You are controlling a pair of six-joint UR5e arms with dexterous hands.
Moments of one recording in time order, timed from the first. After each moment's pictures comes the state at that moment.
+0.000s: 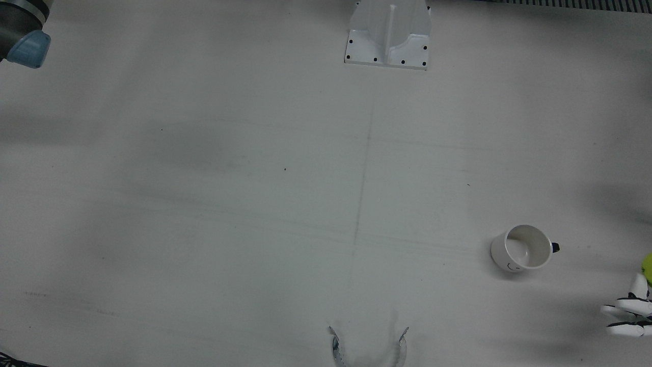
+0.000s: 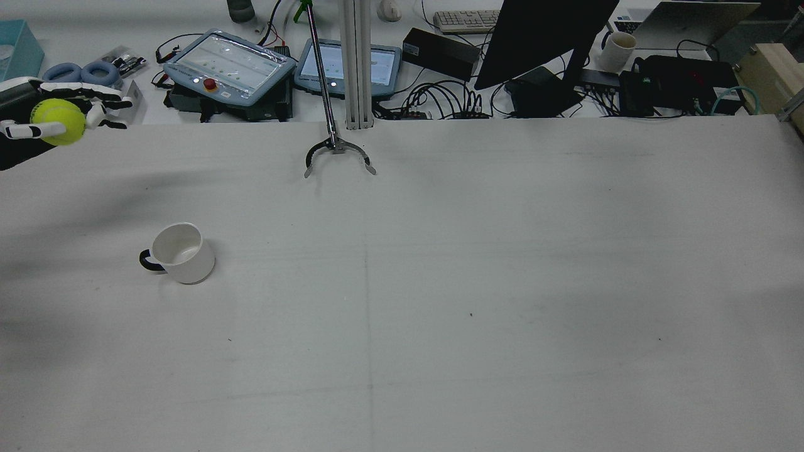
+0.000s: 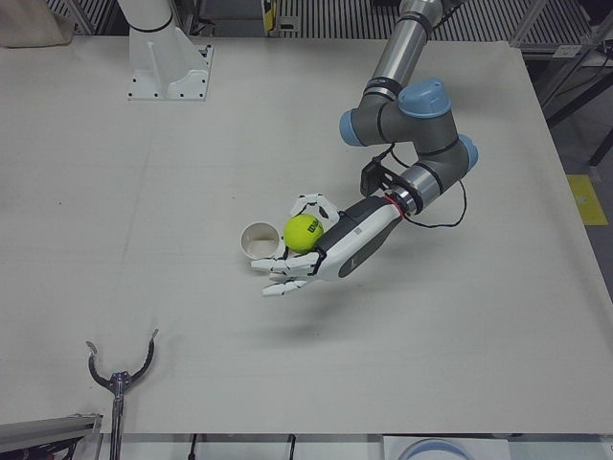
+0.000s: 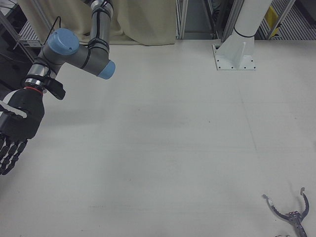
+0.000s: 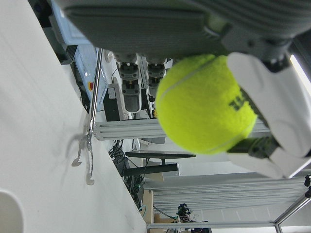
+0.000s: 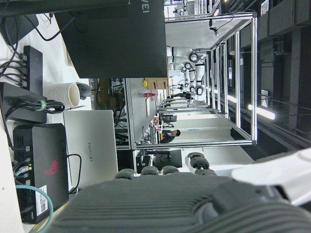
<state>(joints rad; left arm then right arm) -1.16 -1.79 -1.50 -0.39 1.86 0.14 1.47 -1.42 1.45 -3.33 -1.42 0.11</state>
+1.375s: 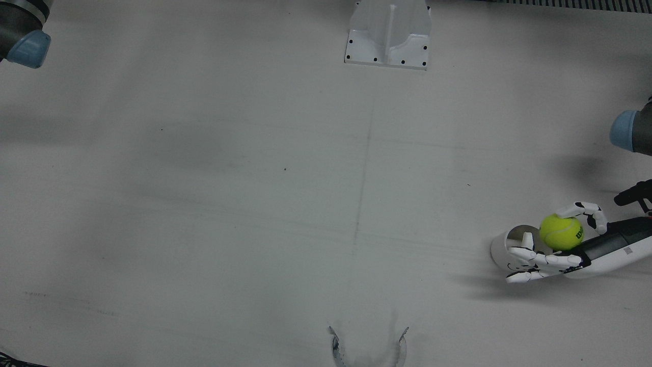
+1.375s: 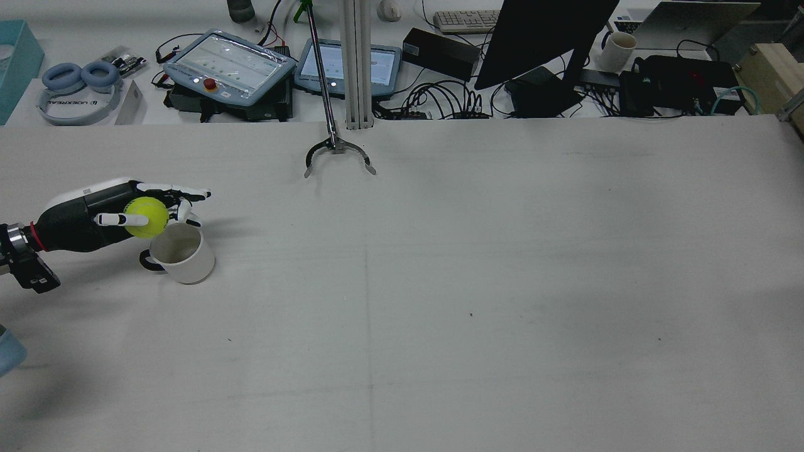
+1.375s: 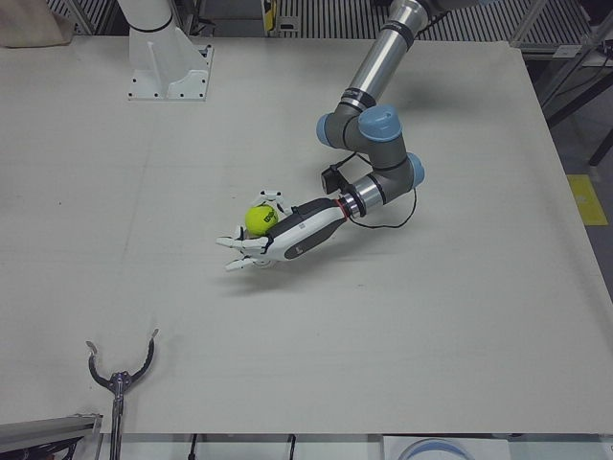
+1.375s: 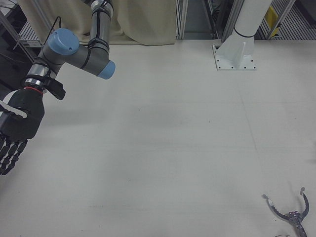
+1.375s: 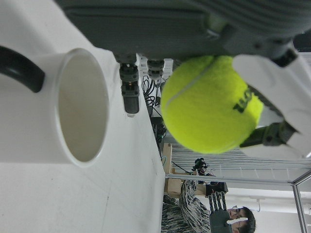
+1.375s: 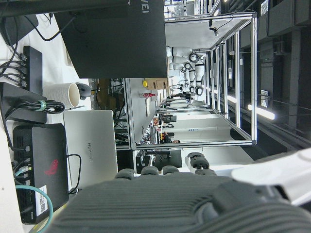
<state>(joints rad) -0.95 -1.78 -1.45 -0.47 1.85 0.17 1.47 -1.42 1.45 -3.33 -1.42 0.11</state>
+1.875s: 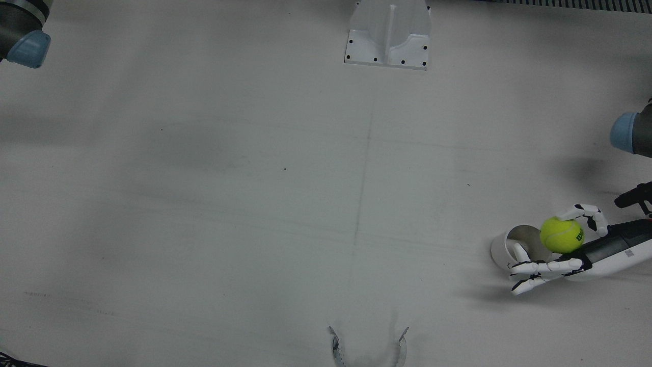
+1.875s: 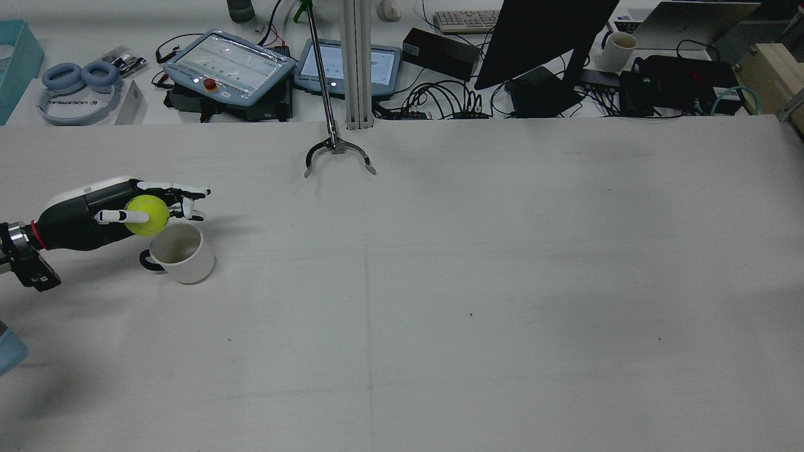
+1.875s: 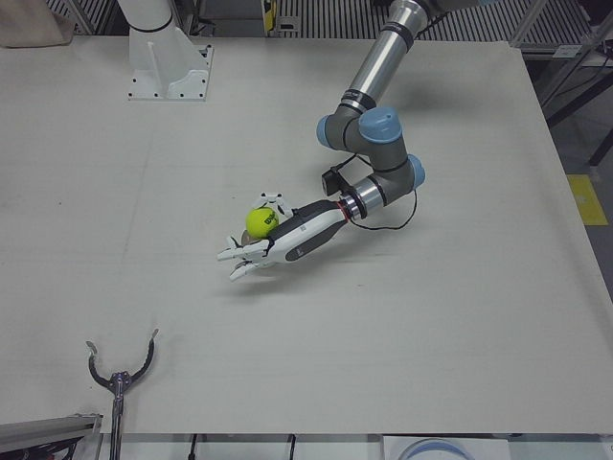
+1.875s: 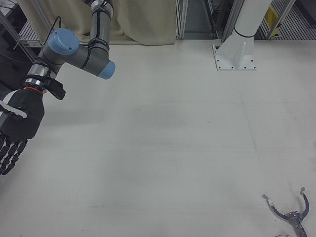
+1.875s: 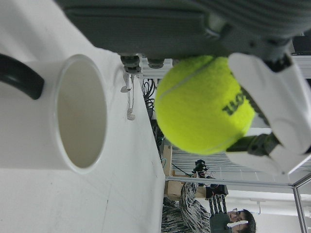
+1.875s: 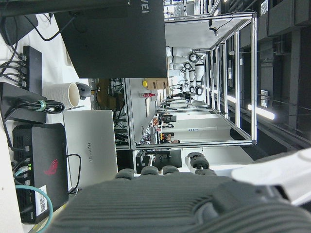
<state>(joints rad) -0.95 -1.79 -1.44 -0.47 1.85 0.16 1.47 -1.42 1.45 -3.33 -1.42 0.11</state>
